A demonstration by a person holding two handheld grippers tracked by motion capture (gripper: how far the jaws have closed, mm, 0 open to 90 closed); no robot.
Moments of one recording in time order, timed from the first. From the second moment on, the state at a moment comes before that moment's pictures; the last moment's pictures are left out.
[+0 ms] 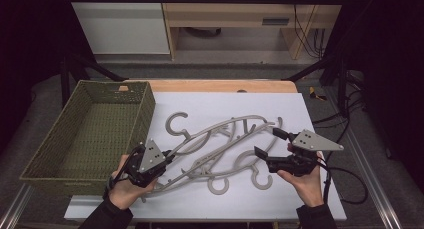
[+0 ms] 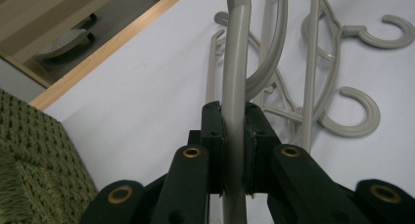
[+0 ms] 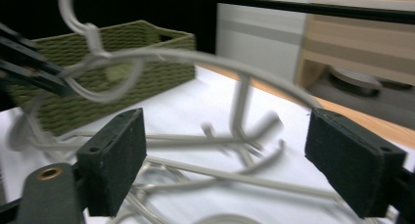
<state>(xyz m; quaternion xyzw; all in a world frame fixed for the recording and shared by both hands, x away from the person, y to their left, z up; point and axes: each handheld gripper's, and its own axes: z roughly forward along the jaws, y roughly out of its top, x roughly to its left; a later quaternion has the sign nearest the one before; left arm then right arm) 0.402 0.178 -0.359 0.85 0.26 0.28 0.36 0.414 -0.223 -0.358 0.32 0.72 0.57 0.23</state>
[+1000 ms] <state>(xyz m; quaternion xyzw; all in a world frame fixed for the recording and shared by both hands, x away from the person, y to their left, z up) 0.431 0.260 -0.267 0.82 0.31 0.30 0.37 0.411 -0.251 -0.396 0.42 0.69 0.53 0.25</state>
